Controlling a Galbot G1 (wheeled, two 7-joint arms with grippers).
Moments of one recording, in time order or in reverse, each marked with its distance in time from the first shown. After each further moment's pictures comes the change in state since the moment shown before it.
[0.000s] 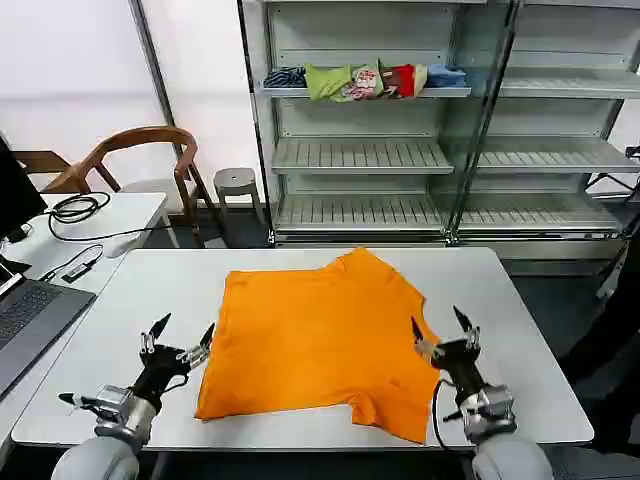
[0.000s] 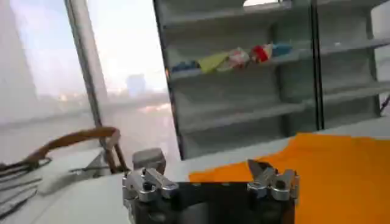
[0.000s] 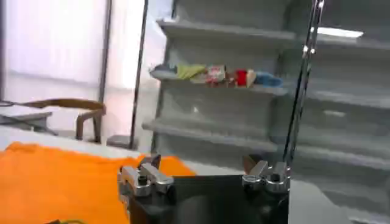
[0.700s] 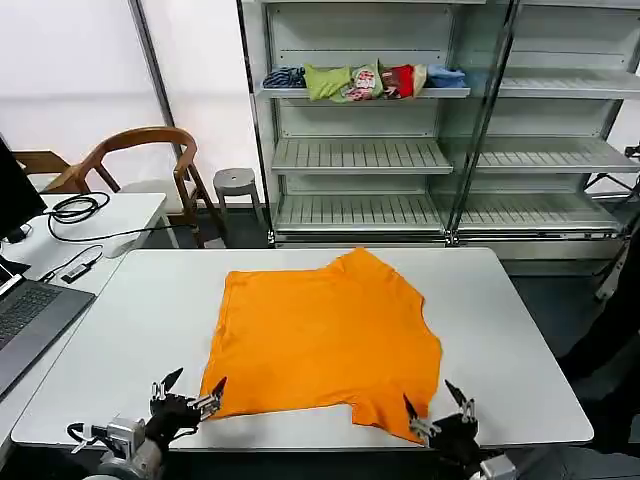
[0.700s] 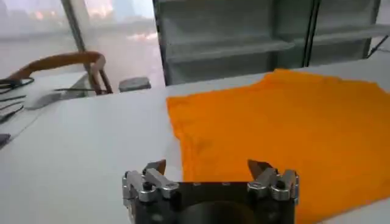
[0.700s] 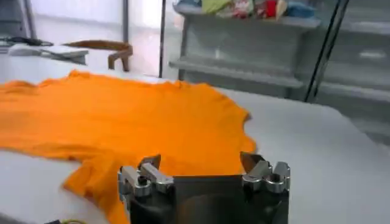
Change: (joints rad) left arm 0.149 0.010 0.015 -0.119 -0.054 0.252 -0.077; right arm -0.246 -0.045 0.008 0.072 0.006 -0.048 -0.019
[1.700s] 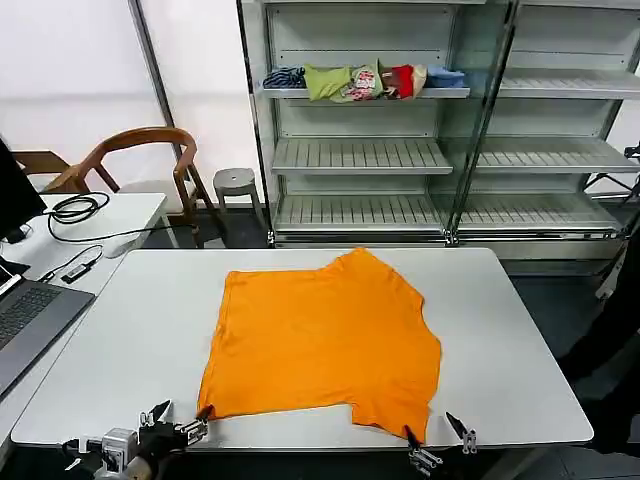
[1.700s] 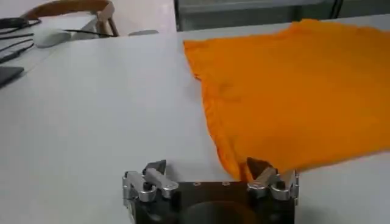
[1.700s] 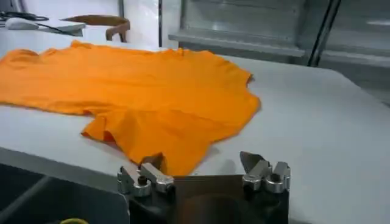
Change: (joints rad) left arm 0.026 -0.001 -0.024 0.082 -0.060 0.049 -0.005; right arm -0.020 0.022 -0.021 -0.043 -0.003 0.001 0.030
